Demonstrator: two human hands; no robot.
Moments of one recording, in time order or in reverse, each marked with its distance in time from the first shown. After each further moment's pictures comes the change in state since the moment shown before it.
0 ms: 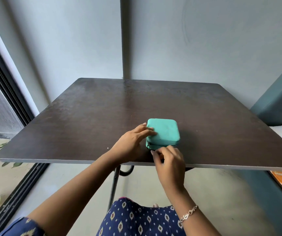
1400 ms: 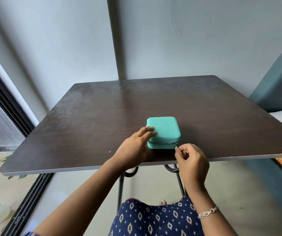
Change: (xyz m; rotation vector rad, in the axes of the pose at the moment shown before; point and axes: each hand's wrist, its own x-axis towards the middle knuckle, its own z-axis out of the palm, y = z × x) left_hand -0.003 0.007 0.001 0.134 -0.120 -0.048; right_hand -0.003 0.032 -0.017 0.032 0.199 0.186
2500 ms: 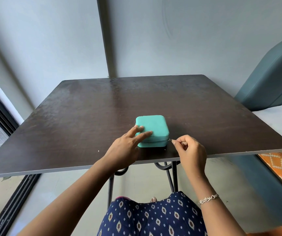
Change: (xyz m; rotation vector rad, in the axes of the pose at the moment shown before) left_hand 0.002 0.002 0.002 0.127 -0.071 -0.001; right_hand 0.032 0.021 -0.016 -0.023 -0.076 0.037
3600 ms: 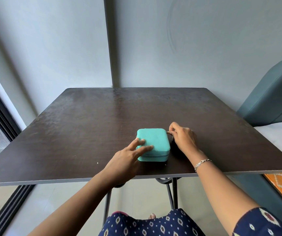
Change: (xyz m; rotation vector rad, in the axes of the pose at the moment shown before) left_hand 0.000 0.002 0.000 -0.055 -0.002 -0.007; right_hand 0.101 0.011 0.036 -0.265 -0.358 -0.274
